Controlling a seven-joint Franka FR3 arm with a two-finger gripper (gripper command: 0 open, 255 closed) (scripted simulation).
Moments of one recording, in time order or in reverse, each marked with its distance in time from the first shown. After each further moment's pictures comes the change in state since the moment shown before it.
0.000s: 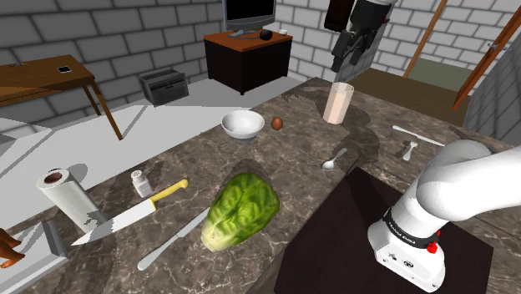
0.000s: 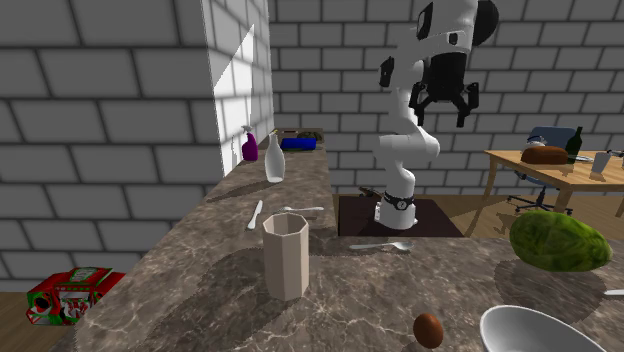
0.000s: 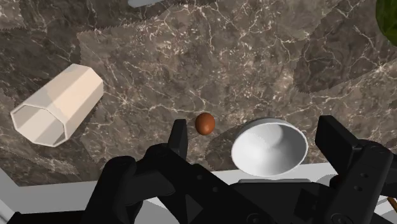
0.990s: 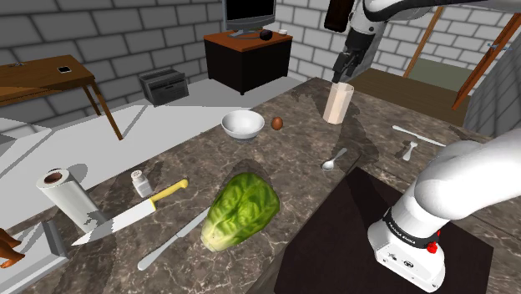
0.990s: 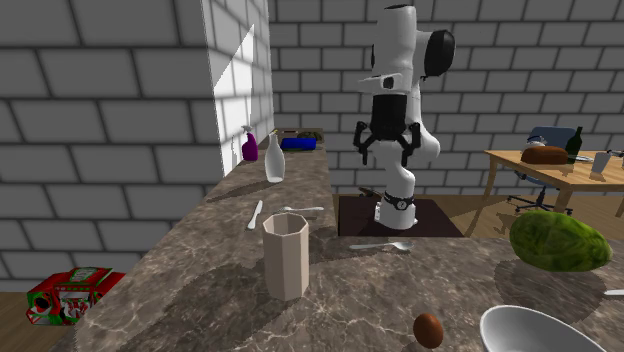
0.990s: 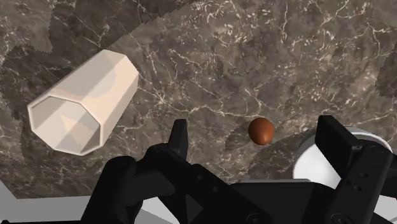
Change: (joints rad) arm -0.044 0.256 -0.250 -0.014 -0.075 0.247 -0.286
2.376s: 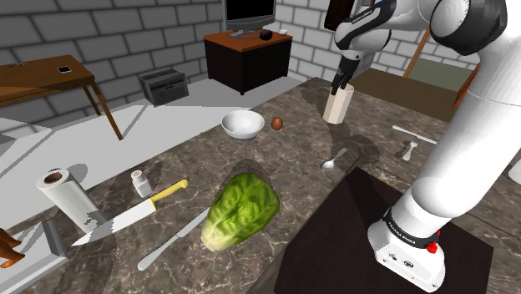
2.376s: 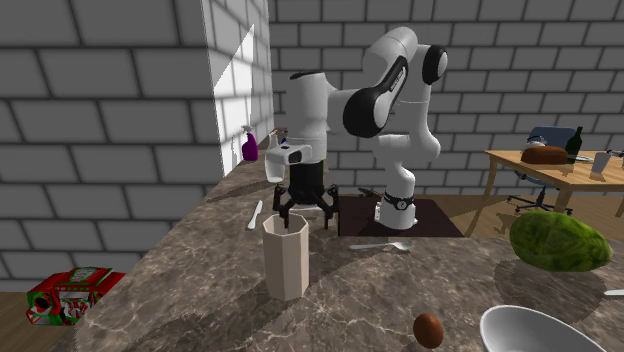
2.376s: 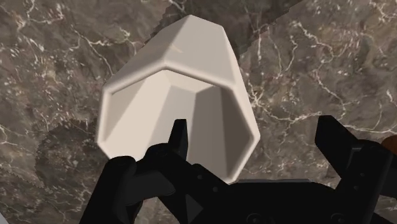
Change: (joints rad) arm -0.058 0.648 -0.251 0.314 0.258 0.233 -0.497
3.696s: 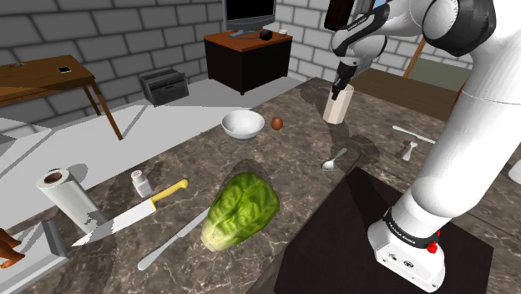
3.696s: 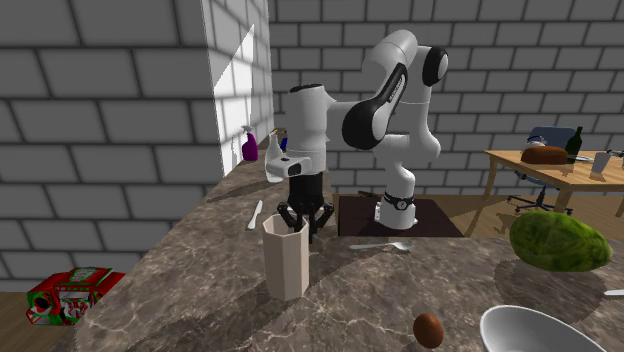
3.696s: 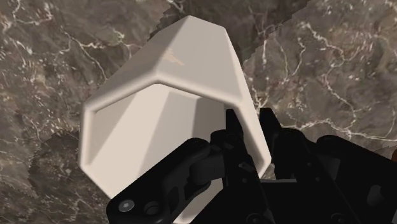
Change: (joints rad) arm -0.006 0.038 0.006 -0.021 0.028 0.053 -0.020
